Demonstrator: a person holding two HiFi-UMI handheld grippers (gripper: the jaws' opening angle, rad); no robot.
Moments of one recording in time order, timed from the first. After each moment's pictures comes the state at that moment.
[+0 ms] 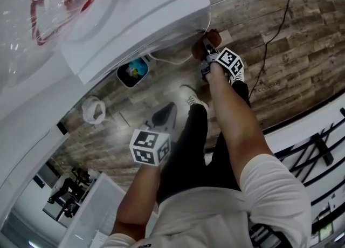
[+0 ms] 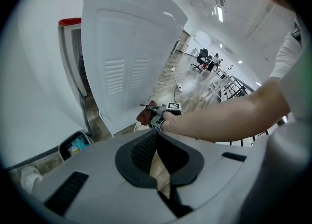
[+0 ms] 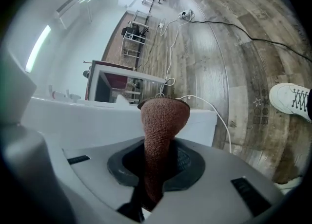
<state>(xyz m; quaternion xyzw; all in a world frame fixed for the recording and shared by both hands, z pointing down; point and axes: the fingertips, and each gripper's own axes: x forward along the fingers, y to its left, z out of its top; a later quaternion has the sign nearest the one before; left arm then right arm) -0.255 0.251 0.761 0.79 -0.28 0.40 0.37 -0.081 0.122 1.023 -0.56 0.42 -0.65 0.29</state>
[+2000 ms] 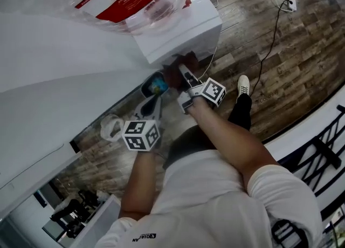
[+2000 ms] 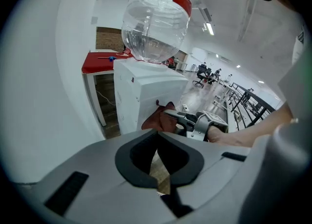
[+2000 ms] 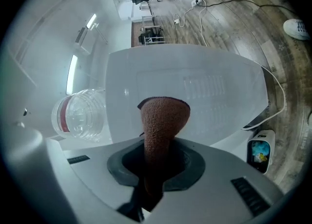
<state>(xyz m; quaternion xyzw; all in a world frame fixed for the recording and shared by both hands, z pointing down) -0.359 0.175 0.603 0.84 -0.35 0.32 0.27 -0.240 0.109 0.682 -0.42 0.50 -0.60 0.46</state>
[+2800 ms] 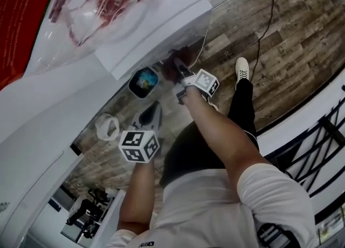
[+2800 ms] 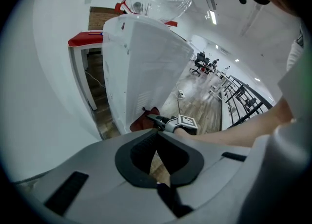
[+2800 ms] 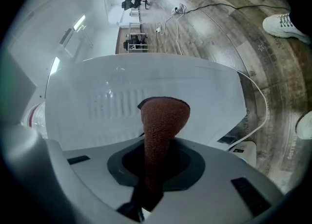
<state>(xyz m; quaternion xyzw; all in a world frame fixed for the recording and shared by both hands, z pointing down) -0.337 0.189 0.694 0.81 -0.29 0.38 0.32 -0.229 0.105 0.867 -0.48 0.42 -0.63 0.44</state>
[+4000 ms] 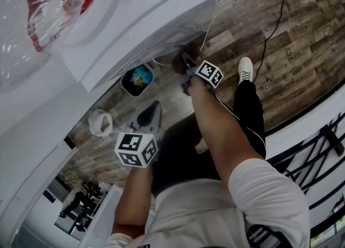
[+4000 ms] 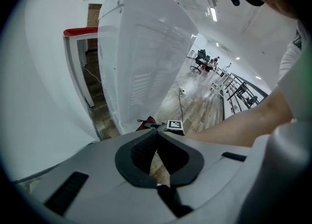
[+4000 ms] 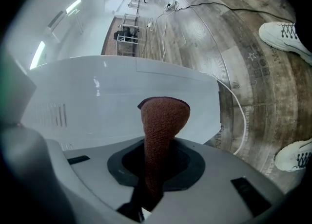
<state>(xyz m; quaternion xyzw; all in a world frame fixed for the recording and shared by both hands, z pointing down) -0.320 0.196 0.756 0.81 -0.29 0.39 0.32 -0.210 0.120 1.029 -0.52 0.39 -0.67 0.35</state>
